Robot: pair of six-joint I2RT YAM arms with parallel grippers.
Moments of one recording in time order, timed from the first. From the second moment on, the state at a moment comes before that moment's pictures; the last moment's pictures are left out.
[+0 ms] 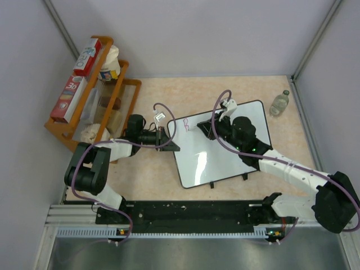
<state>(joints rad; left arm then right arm) -0.26 1.60 0.67 0.37 1.20 -0.42 0.70 1.18 0.73 0.32 -0.03 0.39</state>
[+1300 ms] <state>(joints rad) -0.26 1.59 0.67 0.37 1.20 -0.42 0.64 1.12 0.72 0.41 -0.08 0.49</state>
